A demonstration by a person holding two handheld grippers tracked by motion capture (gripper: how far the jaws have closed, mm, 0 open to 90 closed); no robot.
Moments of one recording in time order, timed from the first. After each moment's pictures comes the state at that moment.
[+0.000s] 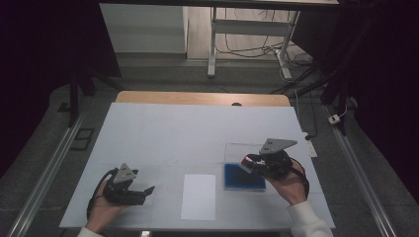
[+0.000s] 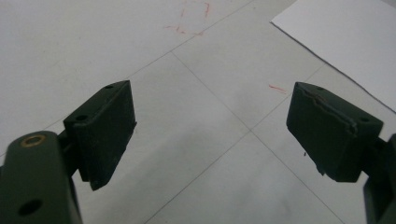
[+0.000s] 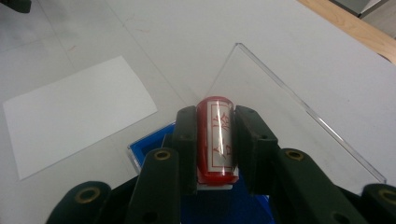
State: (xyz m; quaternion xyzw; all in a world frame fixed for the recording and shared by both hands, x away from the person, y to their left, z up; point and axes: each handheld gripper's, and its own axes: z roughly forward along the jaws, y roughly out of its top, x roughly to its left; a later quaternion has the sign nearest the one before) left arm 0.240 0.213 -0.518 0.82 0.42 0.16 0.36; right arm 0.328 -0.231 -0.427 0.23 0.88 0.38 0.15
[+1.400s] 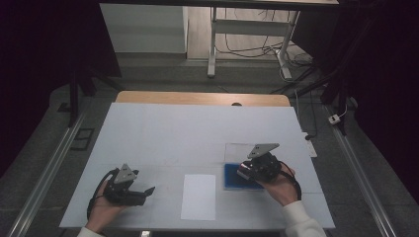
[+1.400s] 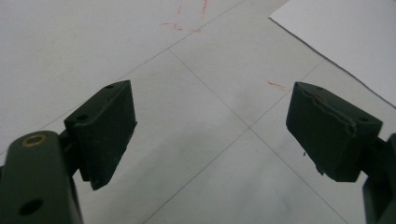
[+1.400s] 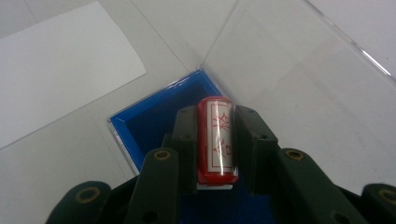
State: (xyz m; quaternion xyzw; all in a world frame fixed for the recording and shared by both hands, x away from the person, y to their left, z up) left arm 0.240 0.213 -0.519 0.83 0.41 0.16 0.35; right arm 0.338 -0.215 -0.464 0.25 0.91 0.30 0.14
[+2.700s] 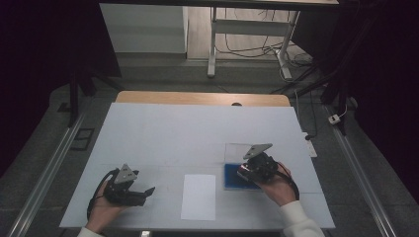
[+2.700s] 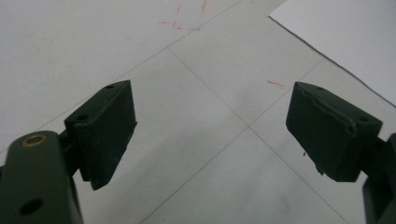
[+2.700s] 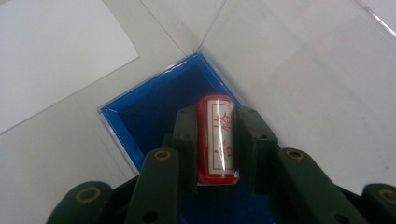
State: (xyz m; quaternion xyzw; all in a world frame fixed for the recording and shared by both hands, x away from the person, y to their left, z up) left arm 0.239 0.212 -0.519 0.83 0.41 0.16 0.35; right arm 0.339 -0.206 -0.469 0.26 0.92 0.26 0.14
